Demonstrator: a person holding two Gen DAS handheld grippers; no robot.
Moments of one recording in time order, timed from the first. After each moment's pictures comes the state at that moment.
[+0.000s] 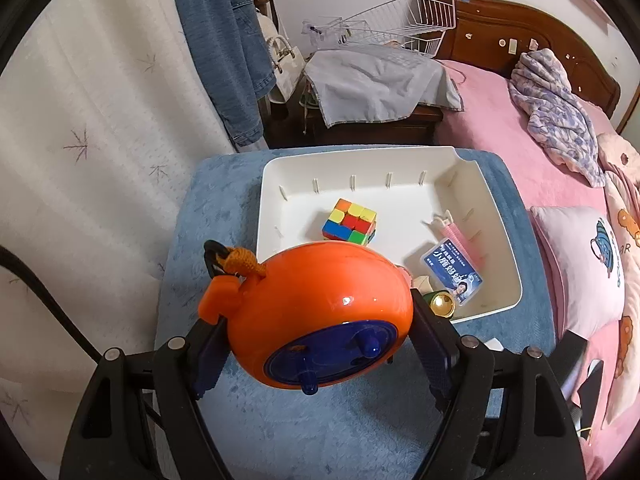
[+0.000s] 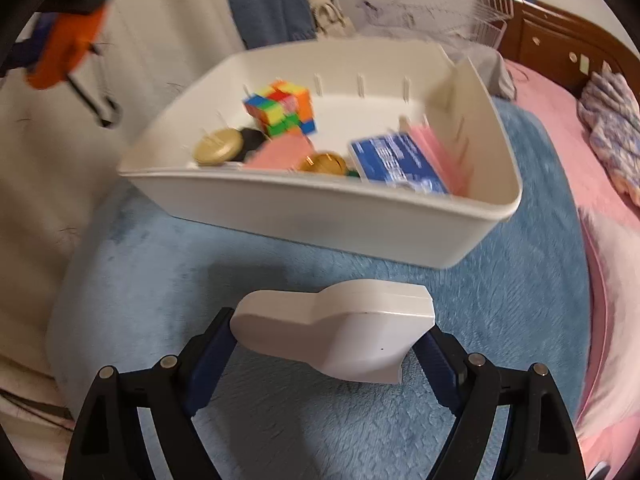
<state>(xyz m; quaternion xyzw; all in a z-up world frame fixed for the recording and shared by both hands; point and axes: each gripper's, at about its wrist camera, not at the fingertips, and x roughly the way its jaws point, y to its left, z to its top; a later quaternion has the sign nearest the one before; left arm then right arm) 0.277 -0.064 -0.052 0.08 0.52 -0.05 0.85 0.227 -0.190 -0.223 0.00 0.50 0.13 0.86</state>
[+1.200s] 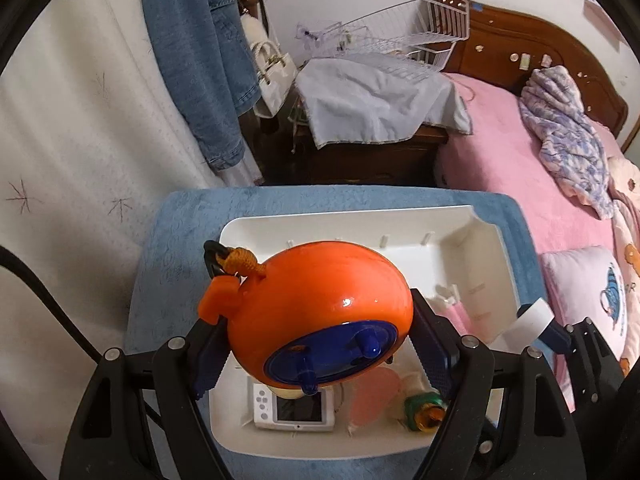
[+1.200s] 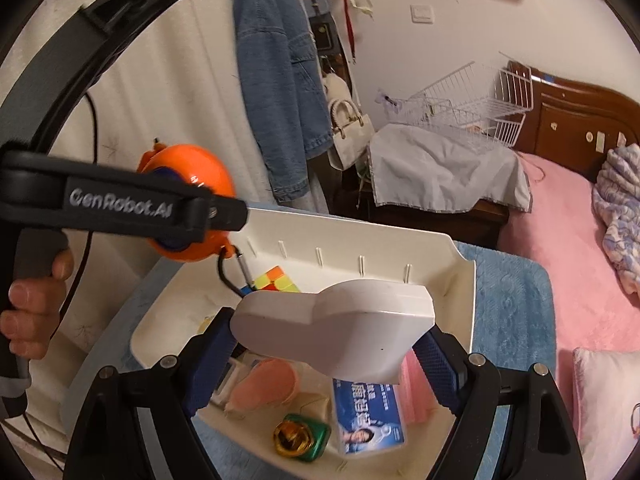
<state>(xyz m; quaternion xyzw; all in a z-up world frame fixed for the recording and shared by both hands) 0.380 -0.093 -0.089 0.06 0.52 -0.04 0.85 0.354 -0.209 -0.149 0.02 0.39 0.16 0.91</state>
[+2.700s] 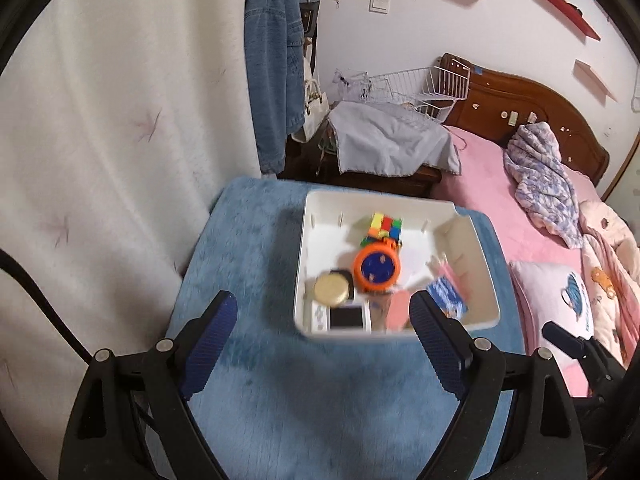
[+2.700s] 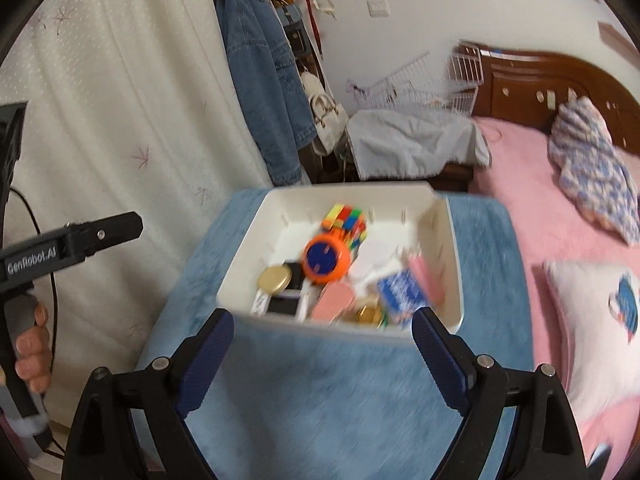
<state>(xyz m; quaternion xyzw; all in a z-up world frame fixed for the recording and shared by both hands) 0.217 0.018 -0.007 -0.02 0.45 -0.05 0.89 0.199 -0.162 -0.075 0.09 0.44 0.08 0.89</state>
